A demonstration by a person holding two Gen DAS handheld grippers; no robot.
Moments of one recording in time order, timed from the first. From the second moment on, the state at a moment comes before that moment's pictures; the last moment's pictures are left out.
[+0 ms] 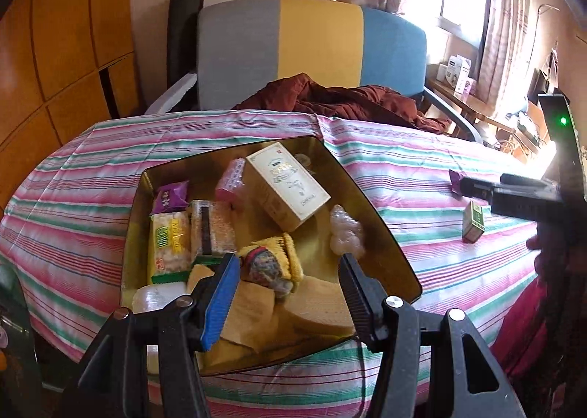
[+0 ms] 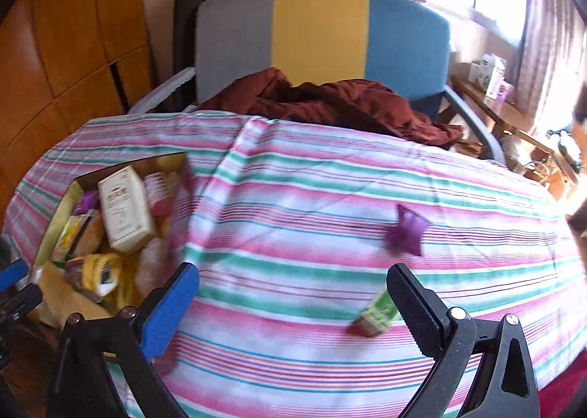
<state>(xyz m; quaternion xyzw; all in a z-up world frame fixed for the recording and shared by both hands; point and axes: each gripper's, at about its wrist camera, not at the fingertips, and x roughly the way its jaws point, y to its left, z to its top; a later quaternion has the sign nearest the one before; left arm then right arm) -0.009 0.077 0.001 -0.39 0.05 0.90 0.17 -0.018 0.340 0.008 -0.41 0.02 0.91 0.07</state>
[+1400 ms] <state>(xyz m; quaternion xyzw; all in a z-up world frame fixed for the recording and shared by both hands) -0.023 0.353 -0.059 -0.46 0.16 0.79 0.37 0.008 0.554 -0.033 -0.42 0.25 0.83 0.26</state>
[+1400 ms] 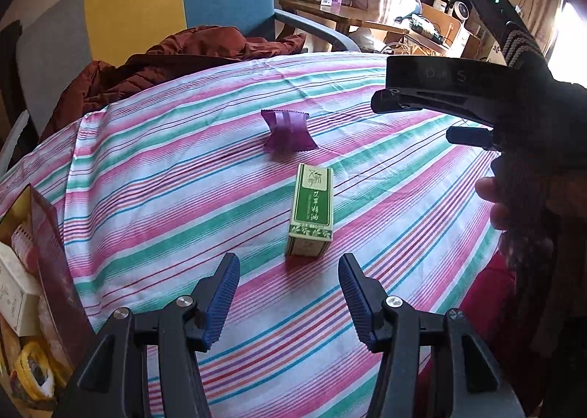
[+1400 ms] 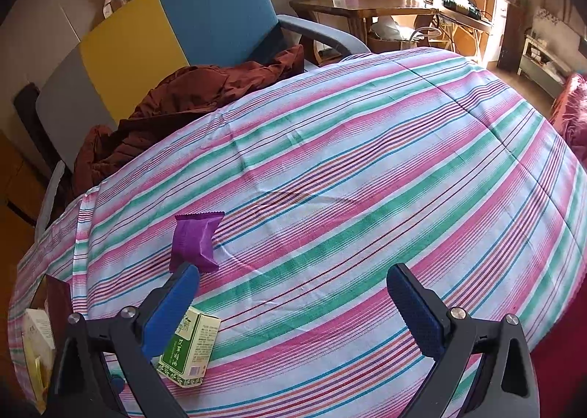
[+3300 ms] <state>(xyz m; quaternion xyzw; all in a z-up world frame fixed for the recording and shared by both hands) -0.014 0.335 -0.107 -0.39 0.14 0.83 0.37 -0.031 0.523 -0.068 -0.50 0.21 0.82 0.19</state>
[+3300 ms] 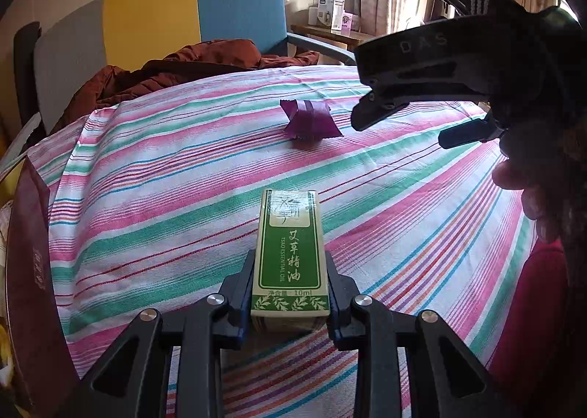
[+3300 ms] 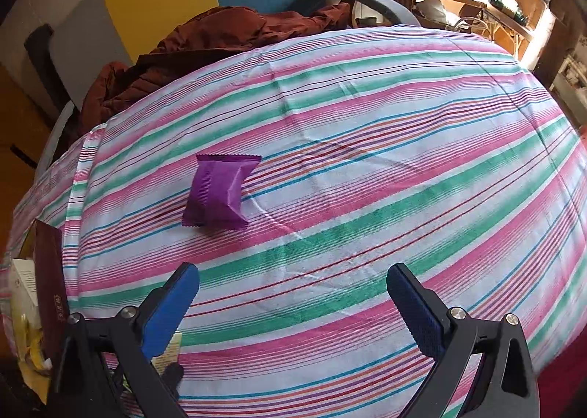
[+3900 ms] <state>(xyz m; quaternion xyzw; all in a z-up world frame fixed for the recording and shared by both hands) -0.023 0.330 -0.108 -0.40 0.12 0.83 0.38 -0.112 0.502 -0.088 -0.55 0.14 0.81 0.15</state>
